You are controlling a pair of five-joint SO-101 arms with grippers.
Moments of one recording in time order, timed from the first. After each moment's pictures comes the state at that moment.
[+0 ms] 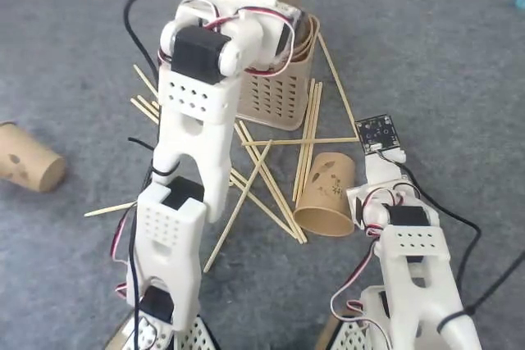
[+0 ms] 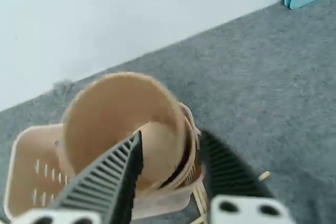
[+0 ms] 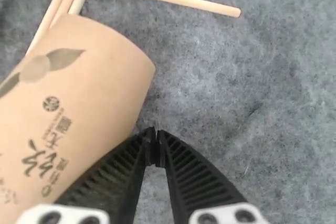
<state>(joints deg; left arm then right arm) 16.9 35.4 -84.2 98.2 3.8 -3.6 -43.2 72.8 39.0 13.1</state>
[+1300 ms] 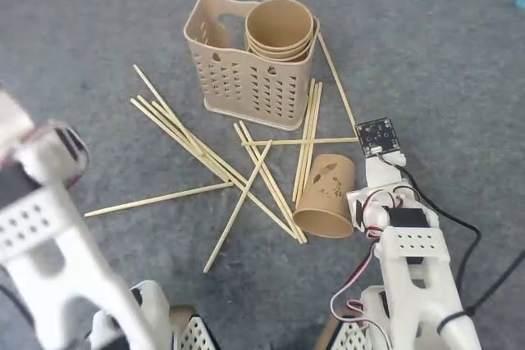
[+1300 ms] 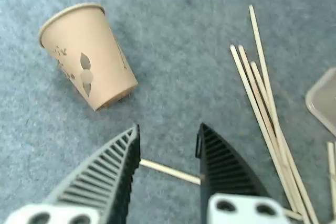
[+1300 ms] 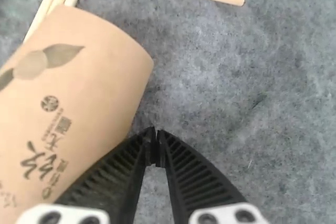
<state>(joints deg) -38.2 -38.2 29.1 75.8 6.0 -3.3 -43.2 74.0 39.2 13.1</state>
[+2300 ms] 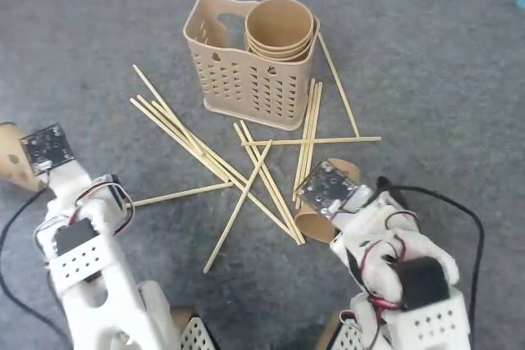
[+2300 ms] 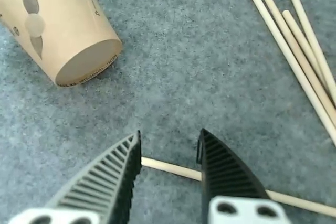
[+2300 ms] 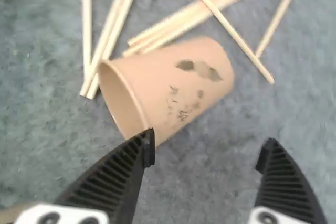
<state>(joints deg) -37.1 -51.1 74.3 42.3 2.7 -20.3 -78.9 60.9 83.6 34.0</state>
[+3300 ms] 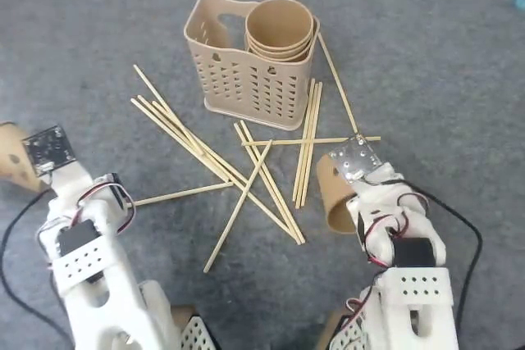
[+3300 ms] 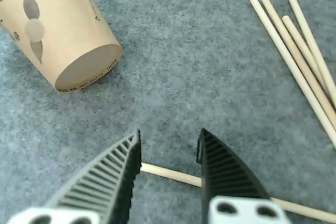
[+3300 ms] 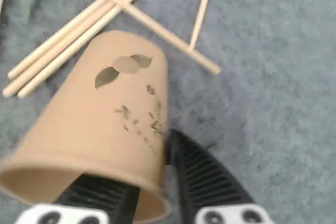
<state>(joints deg) -37.0 -51.1 75.8 39.2 2.7 -4.5 -69.3 78.7 45.1 34.0</state>
